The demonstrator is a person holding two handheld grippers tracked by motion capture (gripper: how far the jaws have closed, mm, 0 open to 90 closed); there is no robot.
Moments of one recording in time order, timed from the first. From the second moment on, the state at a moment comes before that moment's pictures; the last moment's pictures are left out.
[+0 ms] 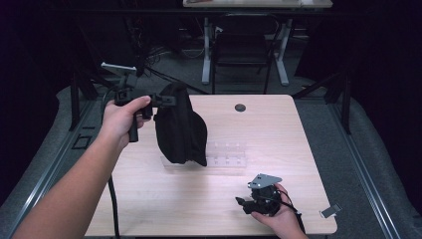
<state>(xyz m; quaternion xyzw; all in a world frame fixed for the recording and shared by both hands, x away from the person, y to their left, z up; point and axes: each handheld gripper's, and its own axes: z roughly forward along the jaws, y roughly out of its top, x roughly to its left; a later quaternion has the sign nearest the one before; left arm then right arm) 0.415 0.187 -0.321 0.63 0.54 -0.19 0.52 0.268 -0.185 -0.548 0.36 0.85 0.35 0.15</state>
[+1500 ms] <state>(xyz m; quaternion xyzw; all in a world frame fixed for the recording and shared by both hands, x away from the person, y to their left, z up) 0.420 0.153 -0.322 0.64 0.53 -0.19 0.52 0.307 -0.135 -0.488 0.31 0.84 0.42 0.14</state>
